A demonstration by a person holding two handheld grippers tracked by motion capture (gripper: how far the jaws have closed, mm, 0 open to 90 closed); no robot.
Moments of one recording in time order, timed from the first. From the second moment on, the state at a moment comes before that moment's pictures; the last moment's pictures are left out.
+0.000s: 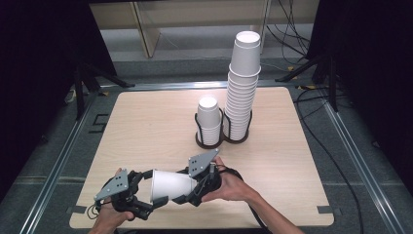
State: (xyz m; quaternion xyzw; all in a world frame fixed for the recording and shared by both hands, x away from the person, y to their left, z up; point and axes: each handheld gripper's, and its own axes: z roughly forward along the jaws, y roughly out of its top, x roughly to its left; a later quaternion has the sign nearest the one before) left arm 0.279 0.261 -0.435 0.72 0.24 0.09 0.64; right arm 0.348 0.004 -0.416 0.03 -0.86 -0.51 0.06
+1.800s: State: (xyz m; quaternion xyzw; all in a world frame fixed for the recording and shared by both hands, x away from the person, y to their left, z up) left arm 0.279 0.264 -0.426 0.78 0.23 0.15 0.56; right arm 0.336 0.007 -0.407 0.01 -0.90 -0.43 -0.05
